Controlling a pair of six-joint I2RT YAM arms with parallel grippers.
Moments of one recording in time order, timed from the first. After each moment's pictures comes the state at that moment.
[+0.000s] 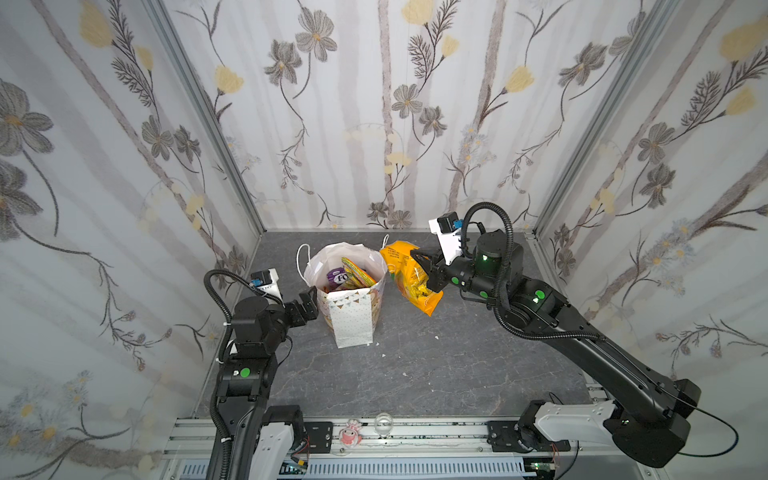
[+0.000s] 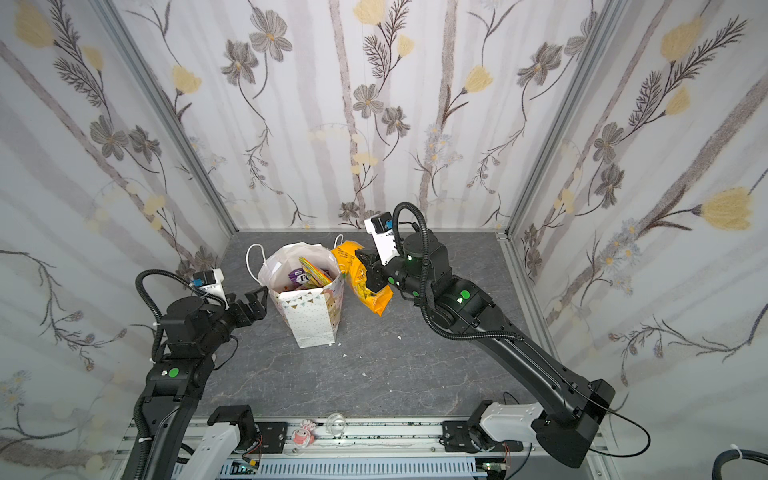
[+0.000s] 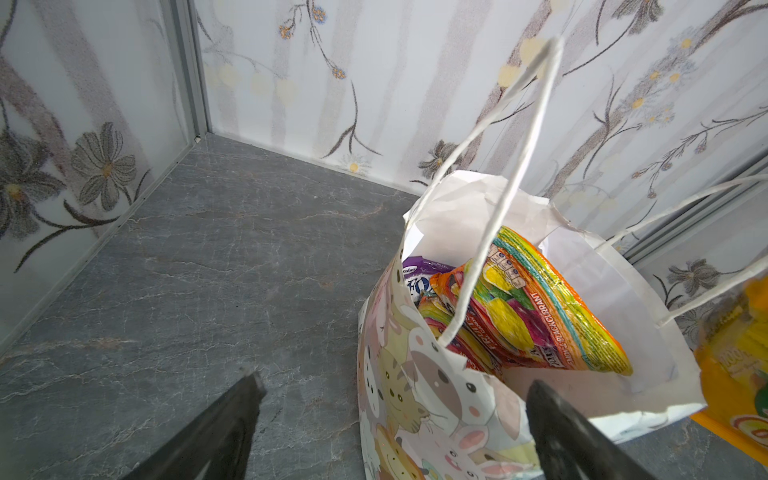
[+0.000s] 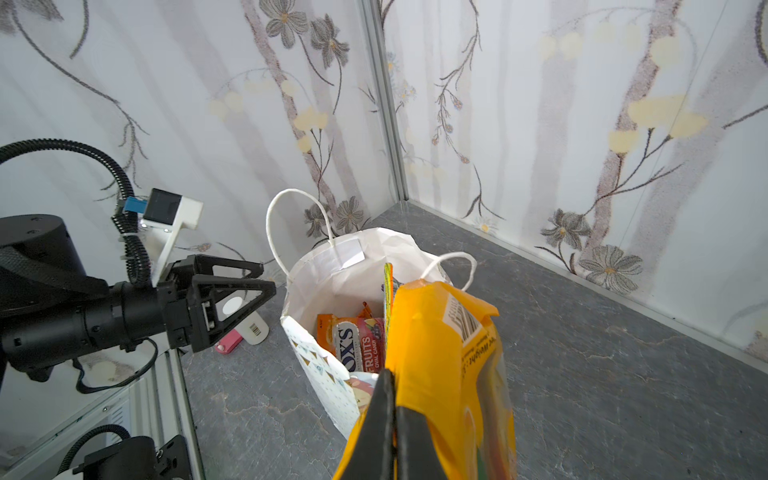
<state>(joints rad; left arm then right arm) 0.01 0.62 0.74 -0.45 0.17 -0.32 0.82 1.27 1.44 -0.34 -0.08 0.16</state>
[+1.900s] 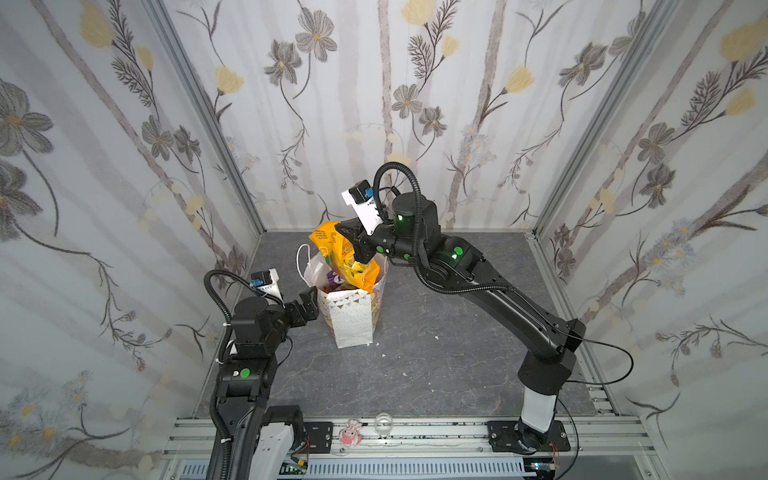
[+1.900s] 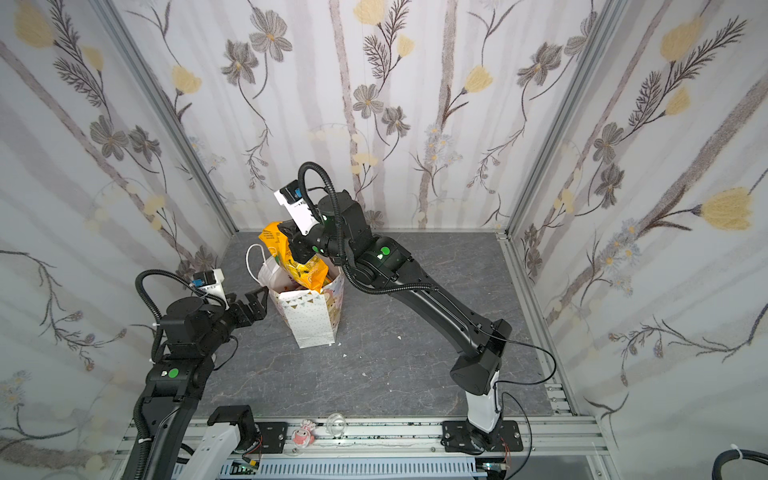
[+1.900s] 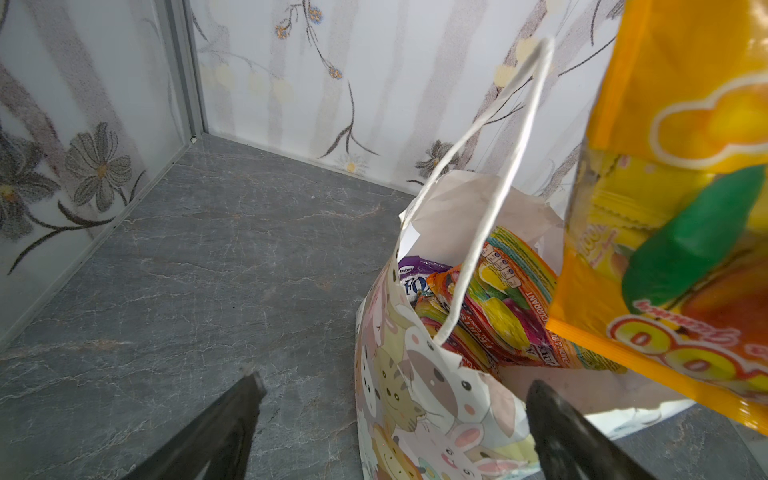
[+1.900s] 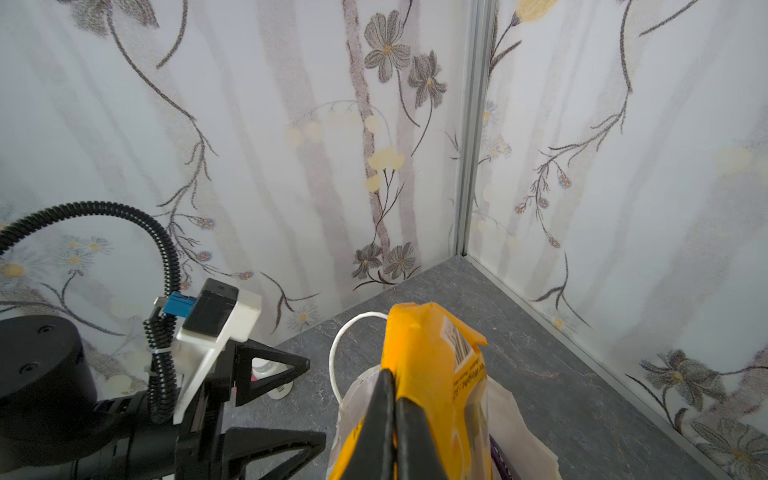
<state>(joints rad) 0.01 0.62 0.74 -0.45 0.18 -0.32 0.96 1.89 2.21 -0.46 -0.13 0.04</state>
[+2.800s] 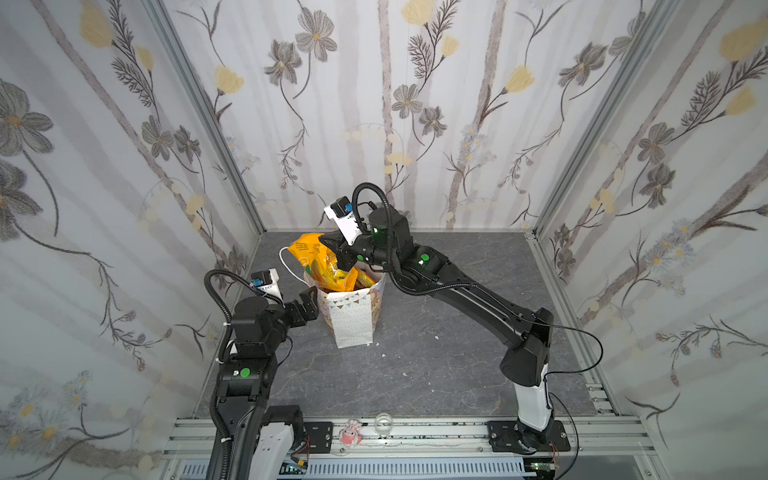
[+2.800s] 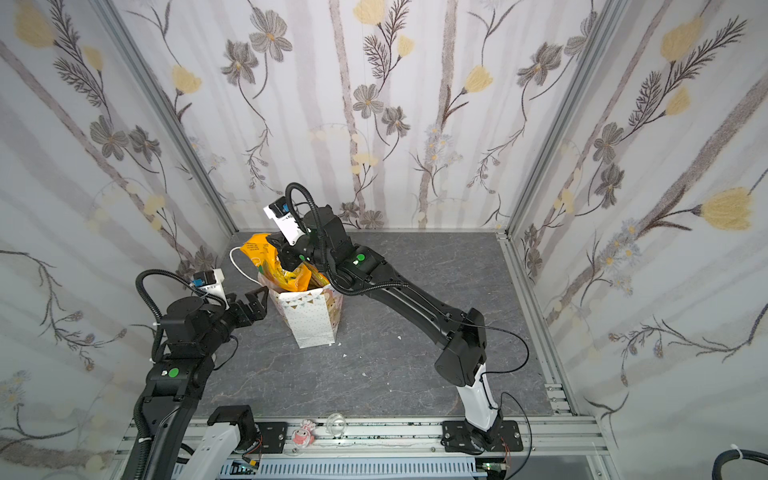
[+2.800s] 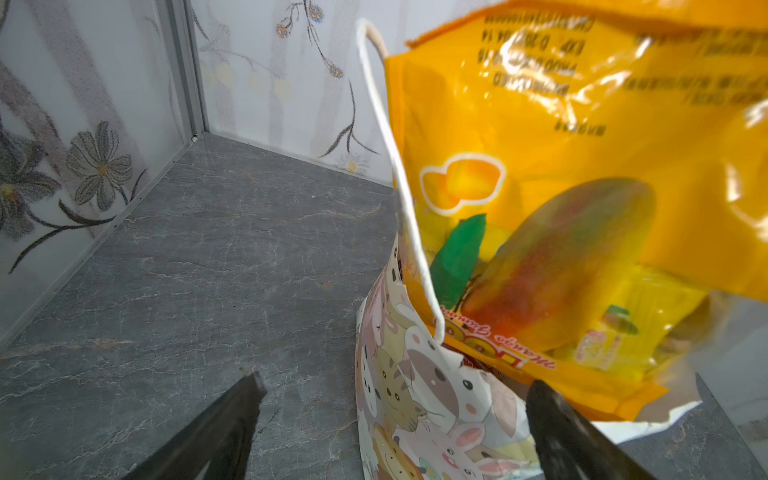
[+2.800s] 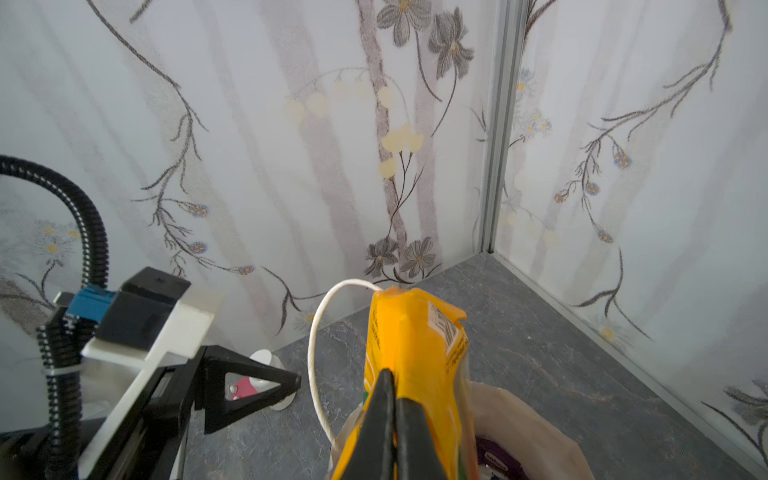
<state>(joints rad) 0.01 0.63 0.74 -0.45 0.18 -0.32 0.96 1.99 2.08 -0.24 -0.20 0.07</state>
